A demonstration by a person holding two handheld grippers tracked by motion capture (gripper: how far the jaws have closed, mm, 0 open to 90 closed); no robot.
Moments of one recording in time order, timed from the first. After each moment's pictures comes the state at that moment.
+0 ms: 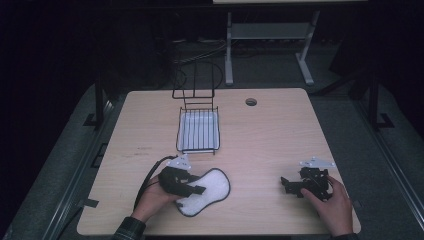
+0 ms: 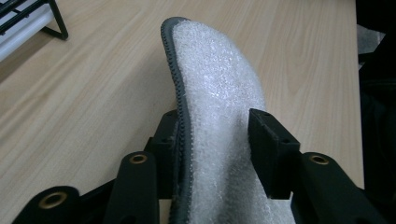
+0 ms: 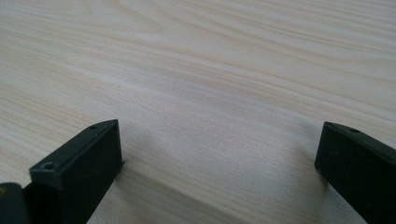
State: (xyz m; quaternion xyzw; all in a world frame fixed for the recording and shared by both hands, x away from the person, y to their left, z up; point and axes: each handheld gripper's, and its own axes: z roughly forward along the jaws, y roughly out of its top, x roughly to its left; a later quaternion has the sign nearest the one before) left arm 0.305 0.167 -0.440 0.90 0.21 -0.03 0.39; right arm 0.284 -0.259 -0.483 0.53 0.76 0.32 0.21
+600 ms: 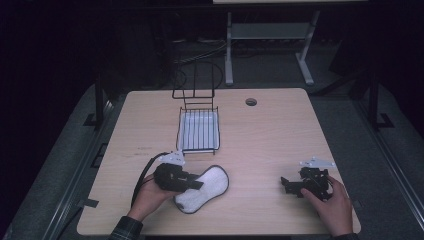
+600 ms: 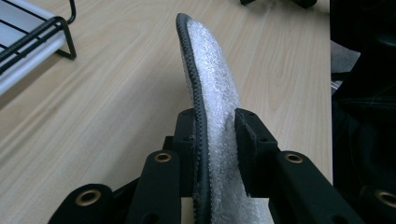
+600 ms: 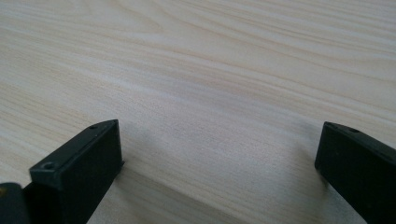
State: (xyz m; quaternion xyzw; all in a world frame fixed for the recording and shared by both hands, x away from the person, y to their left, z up) left arm 0.304 0.176 -0.423 0.88 0.21 -0.04 0.42; right arm 0.284 -0.259 -0.483 0.53 0.76 0.31 0.21
